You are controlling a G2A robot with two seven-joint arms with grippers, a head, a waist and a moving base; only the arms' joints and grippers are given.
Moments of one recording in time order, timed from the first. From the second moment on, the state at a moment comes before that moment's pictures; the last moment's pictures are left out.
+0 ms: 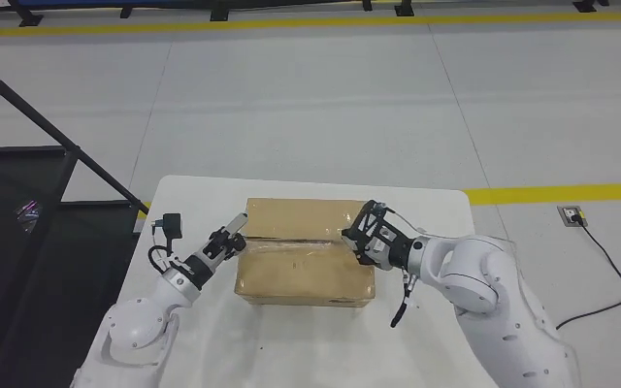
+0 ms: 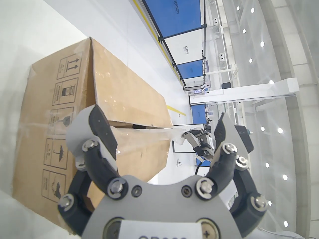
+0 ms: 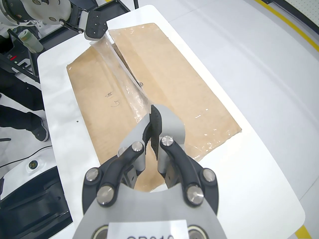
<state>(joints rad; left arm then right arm) 1.18 -1.19 -1.49 -1.71 -0.04 -0.01 -0.51 -0.84 -1.21 1.21 -1.71 -0.93 -0.59 0.83</state>
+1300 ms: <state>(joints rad) 1.13 -1.19 -1.43 -1.66 -0.04 0.00 -0.50 -0.72 -1.21 1.11 -1.58 -0.93 -0.46 0.92</state>
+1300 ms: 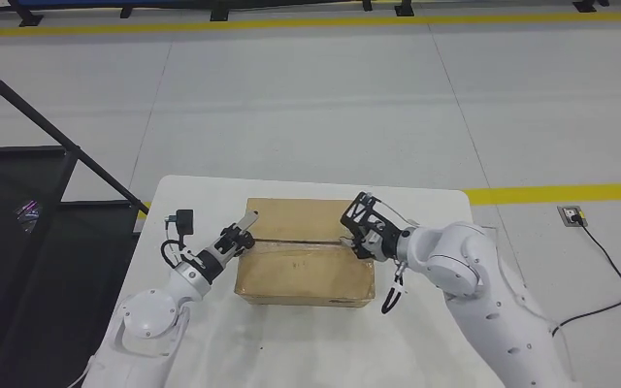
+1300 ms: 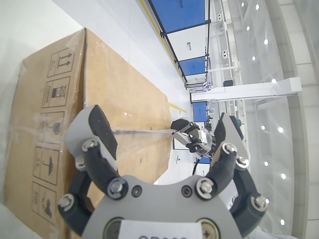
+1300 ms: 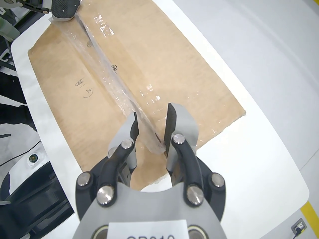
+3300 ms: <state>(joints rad) 1.14 -1.18 -1.42 -1.66 -0.06 -0.01 -0.48 -0.56 -1.27 0.98 -1.29 -0.57 -0.39 0.98</state>
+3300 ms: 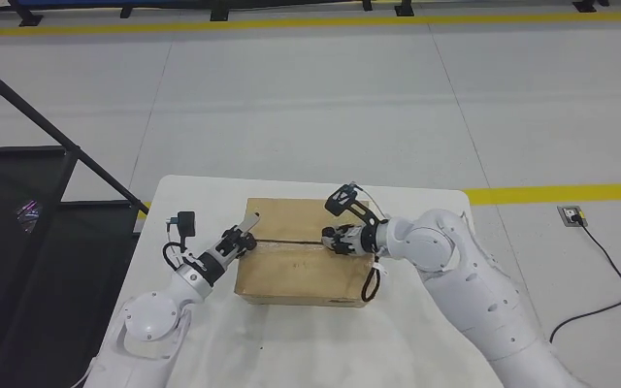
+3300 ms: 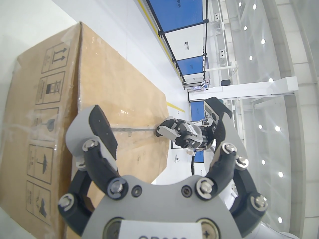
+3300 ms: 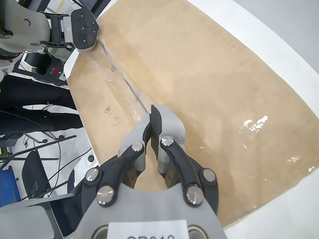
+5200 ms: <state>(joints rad) 1.24 -1.17 -1.49 -1.63 -0.07 -0.05 -0.41 -0.52 -1.27 1.00 -1.16 -0.17 0.08 1.07</state>
